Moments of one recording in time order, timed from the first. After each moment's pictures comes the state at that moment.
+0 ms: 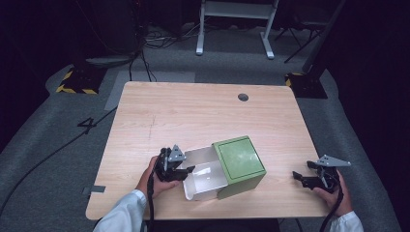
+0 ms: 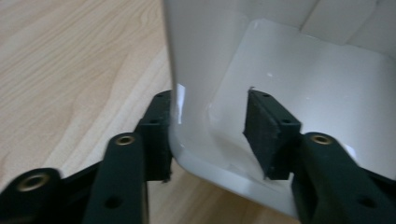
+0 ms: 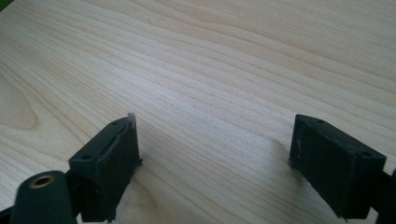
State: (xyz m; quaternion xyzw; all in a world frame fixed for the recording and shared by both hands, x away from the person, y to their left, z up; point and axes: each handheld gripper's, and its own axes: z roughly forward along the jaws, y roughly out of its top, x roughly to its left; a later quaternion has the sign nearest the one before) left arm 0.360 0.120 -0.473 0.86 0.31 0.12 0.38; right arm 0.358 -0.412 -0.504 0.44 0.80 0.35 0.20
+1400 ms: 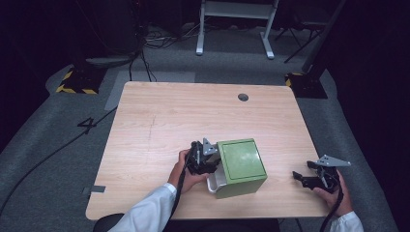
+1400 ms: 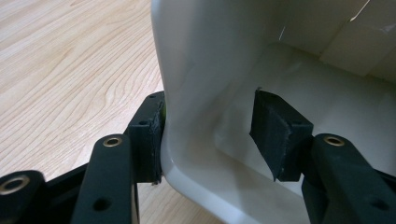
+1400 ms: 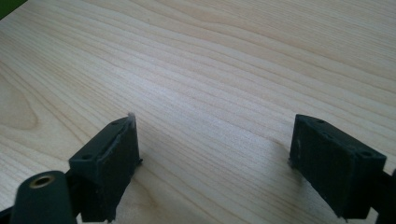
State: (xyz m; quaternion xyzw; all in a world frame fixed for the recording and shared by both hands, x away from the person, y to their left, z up) left arm 0.377 0.030 -0.464 0.86 0.32 0.16 0.37; right arm 0.358 -0.413 -0.504 0.44 0.80 0.35 0.20
